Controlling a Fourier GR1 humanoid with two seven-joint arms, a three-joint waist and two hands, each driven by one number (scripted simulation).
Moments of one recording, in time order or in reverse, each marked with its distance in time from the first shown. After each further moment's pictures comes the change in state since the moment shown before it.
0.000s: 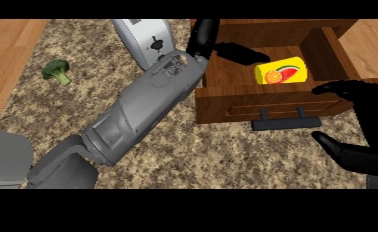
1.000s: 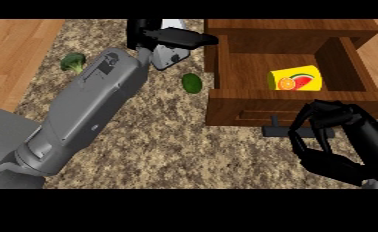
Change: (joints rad) left arm 0.234 0.249 0.140 -0.397 0.009 -0.038 0.135; right arm 0.059 -0.067 0.168 -0.064 0.476 -0.022 0.030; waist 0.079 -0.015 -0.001
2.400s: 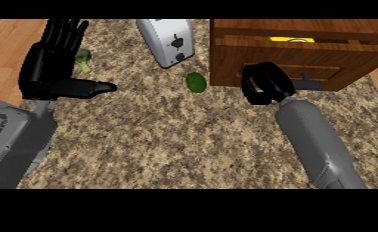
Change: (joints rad) left arm 0.560 0.321 0.199 -0.454 0.043 -0.246 0.003; right arm -0.604 0.075 0.133 1.233 0.664 -0.454 -0.378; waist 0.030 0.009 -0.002
